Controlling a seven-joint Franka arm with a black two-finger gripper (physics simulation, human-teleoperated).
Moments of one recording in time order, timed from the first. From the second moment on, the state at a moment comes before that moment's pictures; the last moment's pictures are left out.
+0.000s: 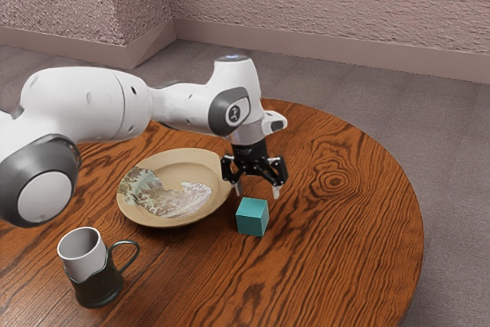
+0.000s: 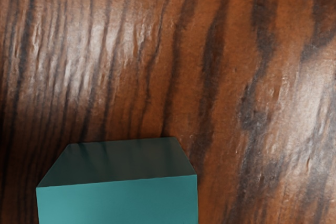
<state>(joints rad) -0.33 0.58 0.15 -1.54 -0.26 2.03 -0.25</state>
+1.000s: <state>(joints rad) -0.27 0.63 0.10 -1.55 -0.26 2.07 -0.22</state>
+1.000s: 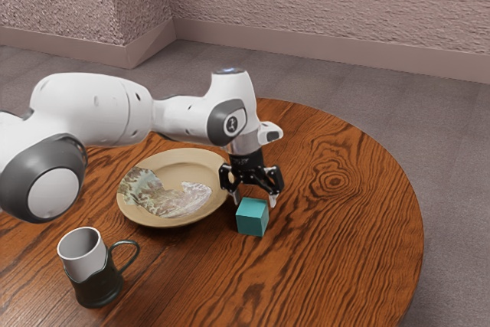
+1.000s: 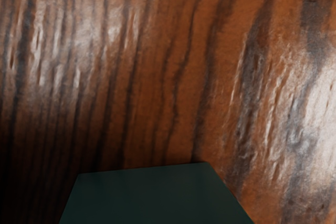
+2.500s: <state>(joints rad) -0.27 0.67 0.08 -1.53 -0.18 2.08 -0.23</state>
